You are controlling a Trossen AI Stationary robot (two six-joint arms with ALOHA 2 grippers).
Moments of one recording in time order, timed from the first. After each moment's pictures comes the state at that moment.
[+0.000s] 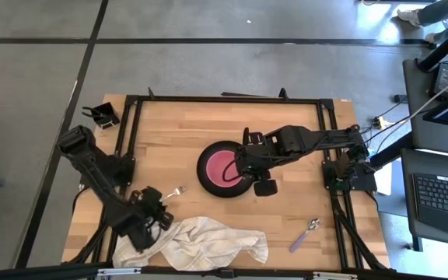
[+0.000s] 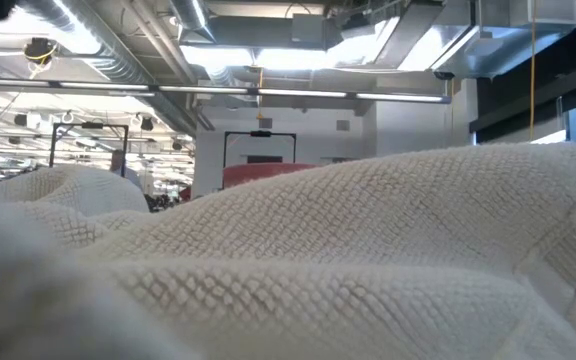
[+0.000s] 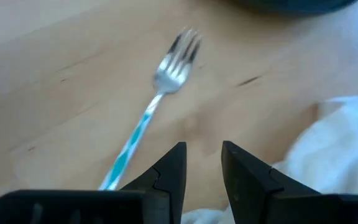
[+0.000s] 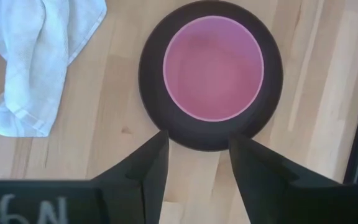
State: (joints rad) left arm -0.94 1.57 1.02 -1.06 -0.59 -2.06; right arm 0.21 1.90 2.18 -1.52 0.15 -0.04
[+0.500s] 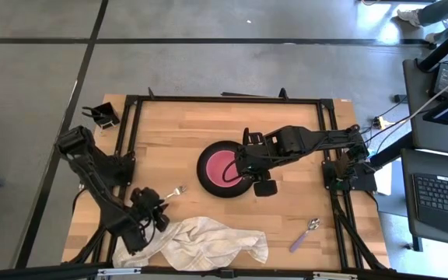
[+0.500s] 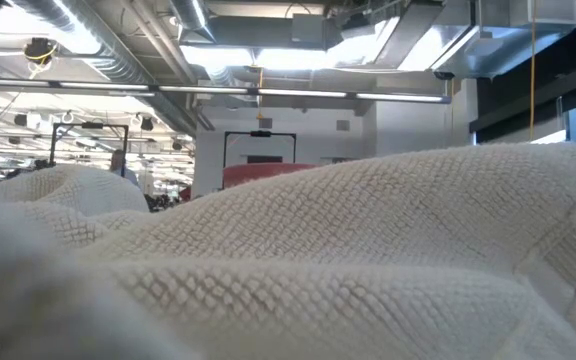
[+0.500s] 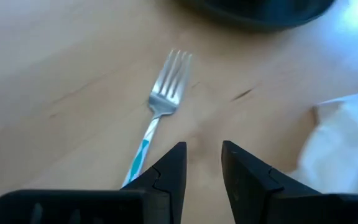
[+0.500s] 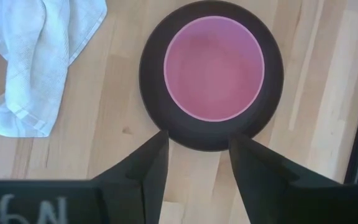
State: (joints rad) left arm -1.00 1.57 0.90 -0.96 -0.74 -2.01; right arm 0.21 1.90 2.18 -1.52 0.15 -0.03
